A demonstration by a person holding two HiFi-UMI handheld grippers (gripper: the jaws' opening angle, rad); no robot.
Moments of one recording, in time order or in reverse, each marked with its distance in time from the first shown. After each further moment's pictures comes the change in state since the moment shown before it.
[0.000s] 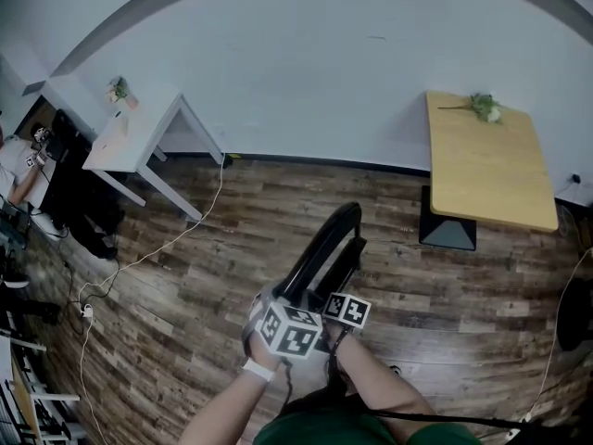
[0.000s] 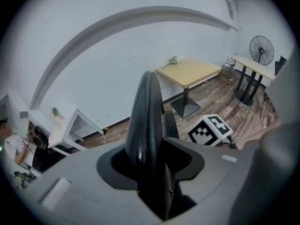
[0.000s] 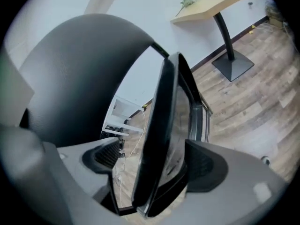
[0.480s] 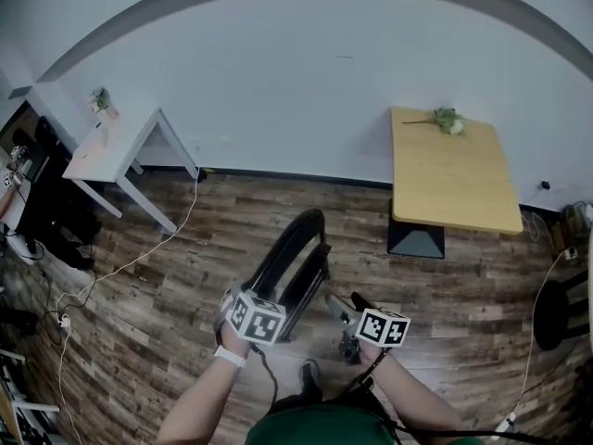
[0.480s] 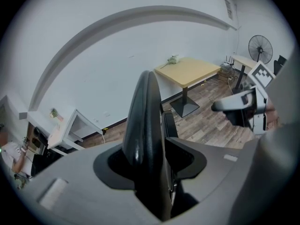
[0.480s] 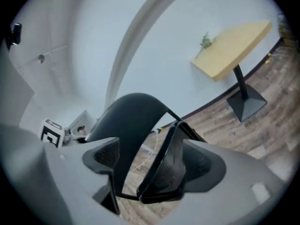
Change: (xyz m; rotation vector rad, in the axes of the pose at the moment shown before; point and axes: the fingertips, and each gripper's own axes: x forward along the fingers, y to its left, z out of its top) left arm 0.000 -0.006 0.001 0.013 0.005 -0.009; right arm -0.197 0.001 0.088 -0.239 -0.261 0.191
